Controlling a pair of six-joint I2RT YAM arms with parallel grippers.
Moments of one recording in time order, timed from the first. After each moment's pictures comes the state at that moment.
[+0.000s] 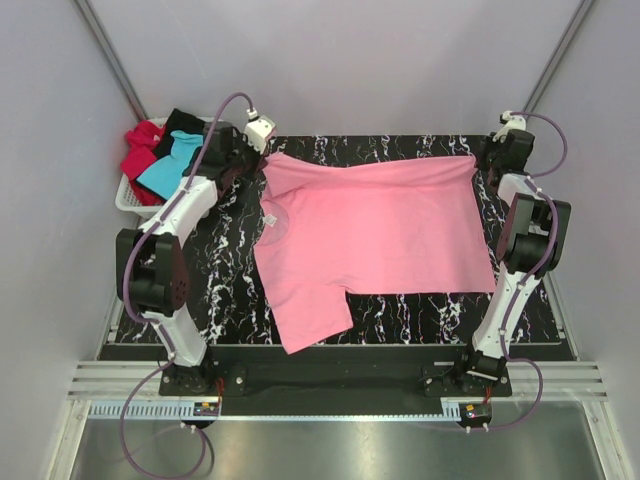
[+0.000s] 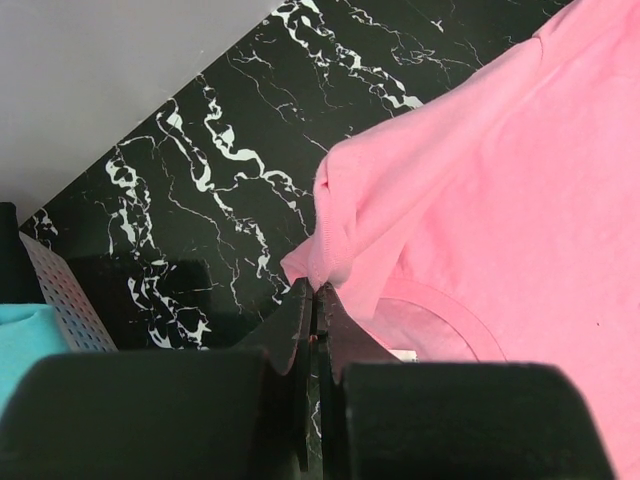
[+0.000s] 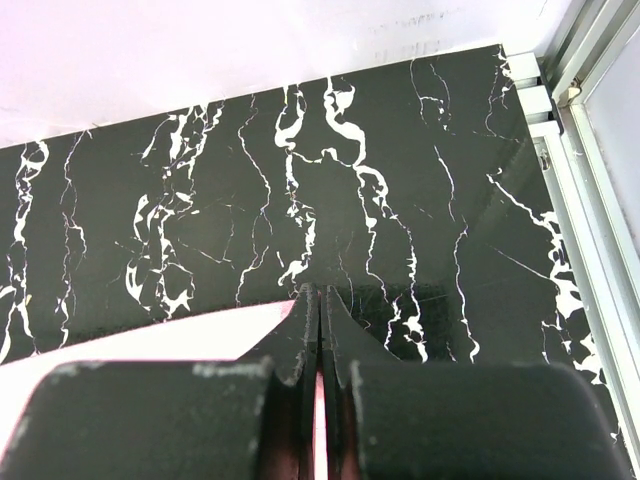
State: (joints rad) left arm -0.16 1.78 1.45 -0.18 0.39 0.39; right arm -0.26 2.19 1.60 0.21 -0.20 0.08
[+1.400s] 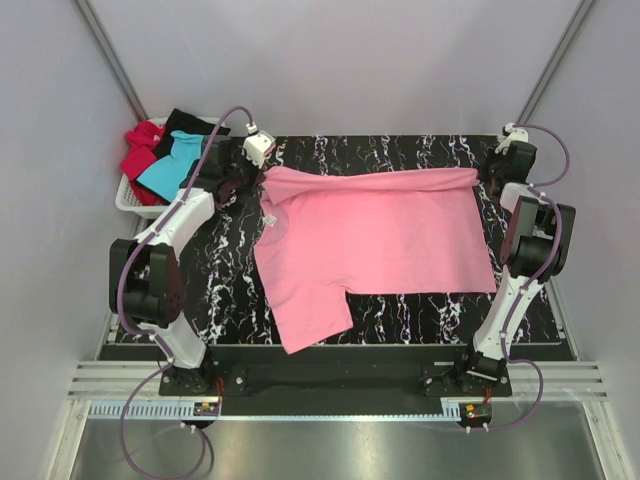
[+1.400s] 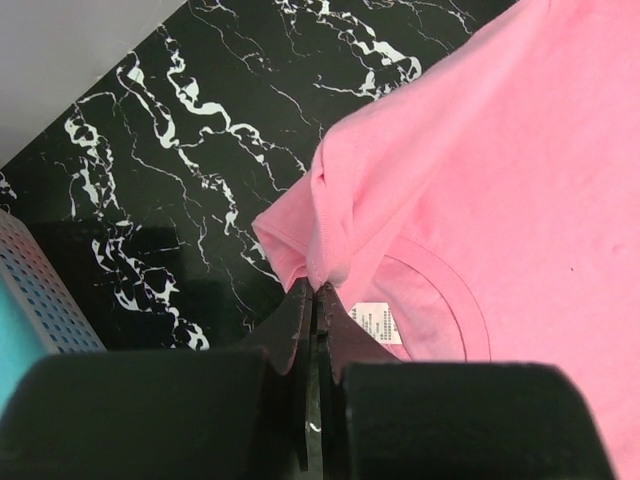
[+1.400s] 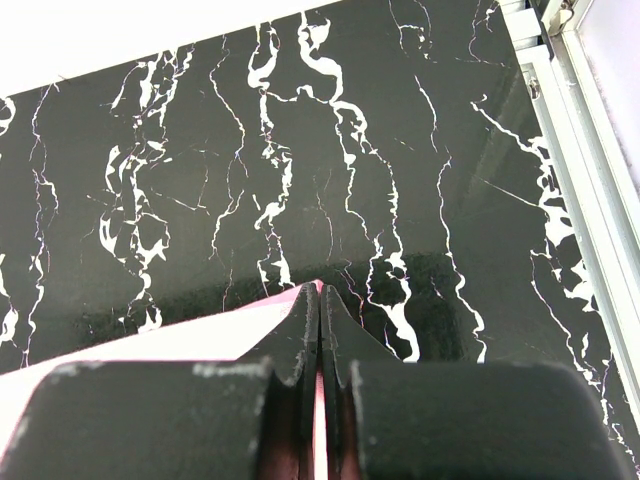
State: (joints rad) left arm -0.16 1.69 1.31 -0.19 0.40 0.41; right arm -0.28 2.14 1.47 0.24 -0.20 0.09
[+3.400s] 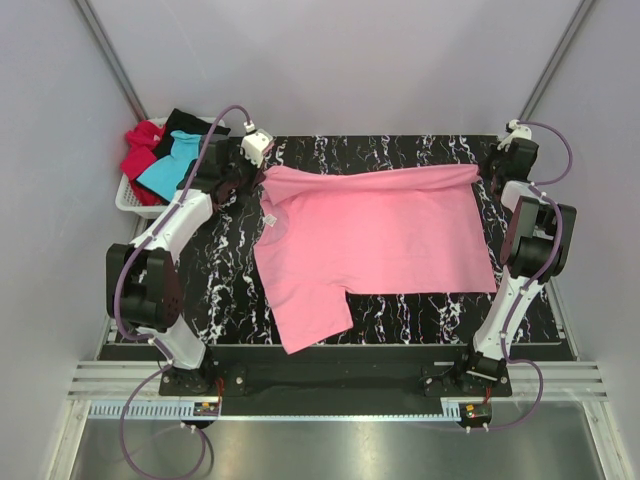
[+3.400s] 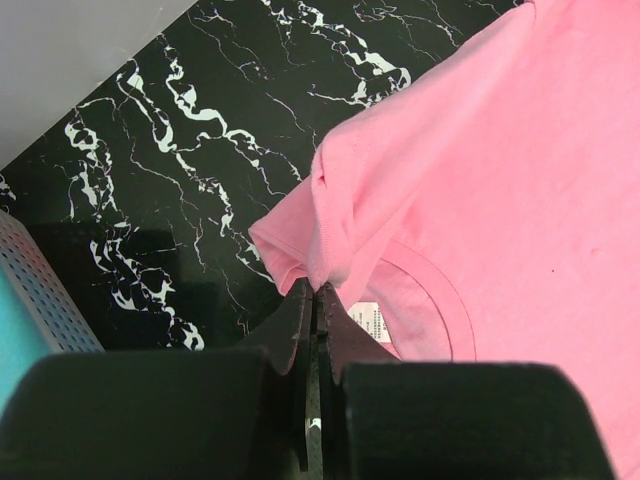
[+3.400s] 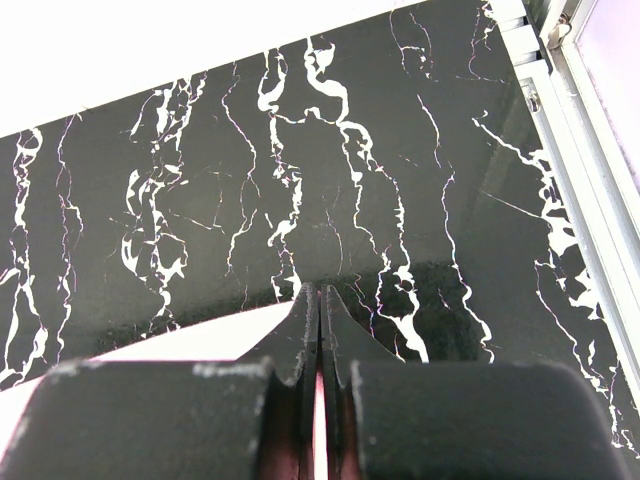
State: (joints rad) left arm -0.16 1.66 1.30 -0.19 0.41 0.39; right arm -0.28 2.13 1.49 0.24 -0.20 0.14
